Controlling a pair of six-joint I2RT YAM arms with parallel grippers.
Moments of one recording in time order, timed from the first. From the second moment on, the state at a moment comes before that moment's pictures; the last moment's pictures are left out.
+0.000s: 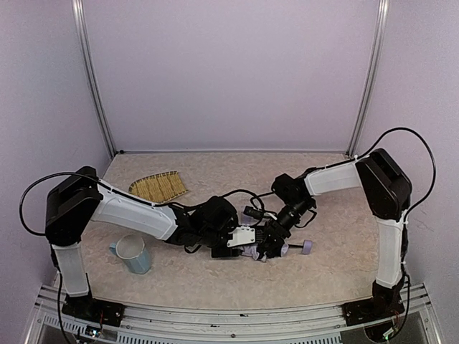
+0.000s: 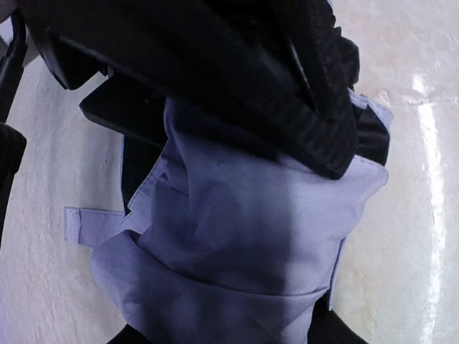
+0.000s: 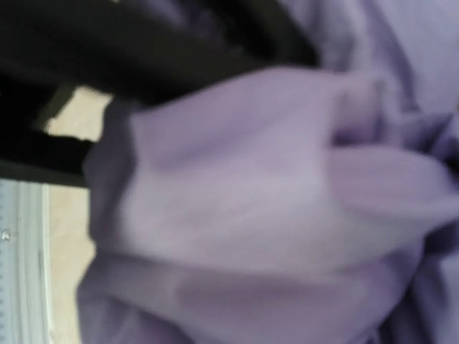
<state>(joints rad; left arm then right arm) -1.06 1.92 1.07 0.01 -0.05 0.68 0.61 2.09 1.33 -0.77 -0.90 -0.59</state>
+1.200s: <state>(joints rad) -0.91 2.13 1.40 -0.33 0.57 0.47 0.90 1.45 0.65 0.00 -0.05 -0.75</state>
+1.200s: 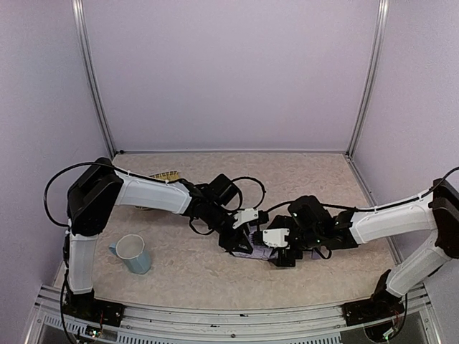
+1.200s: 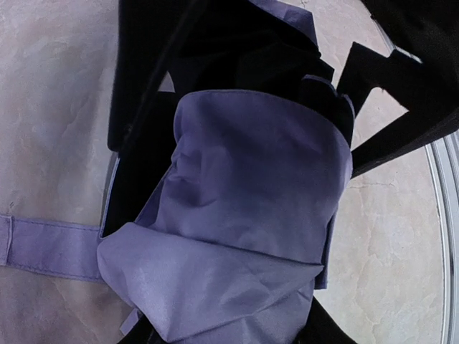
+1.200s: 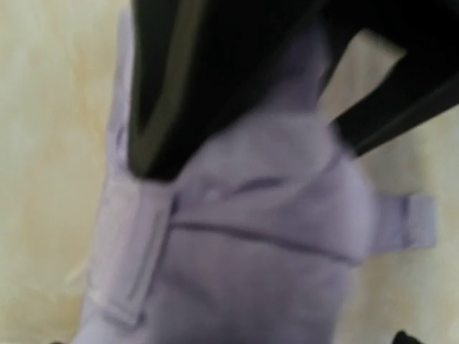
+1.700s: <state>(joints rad) -0.89 2.15 1.42 -0.36 0.64 0.48 0.91 1.61 0.73 -0.08 -0.04 -0.74</state>
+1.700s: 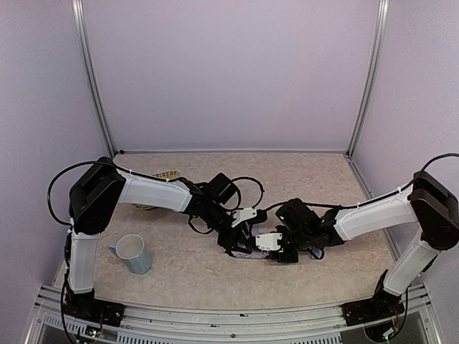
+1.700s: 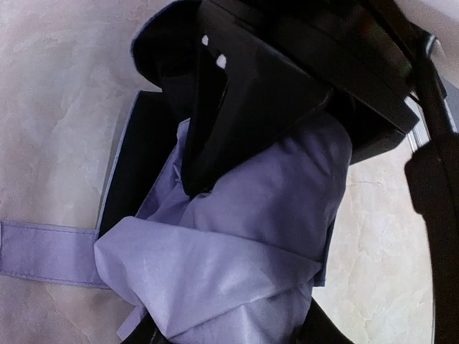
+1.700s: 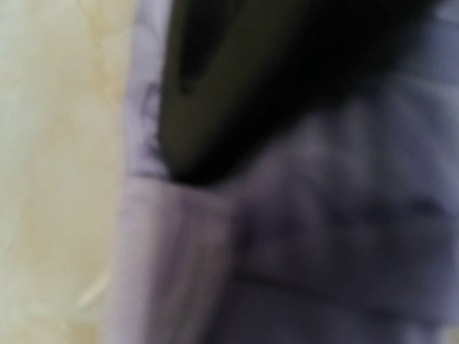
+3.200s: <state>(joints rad) -0.96 1.44 0.48 1.02 0.43 0.11 0.78 1.33 1.43 -0.60 -0.36 -0.78</state>
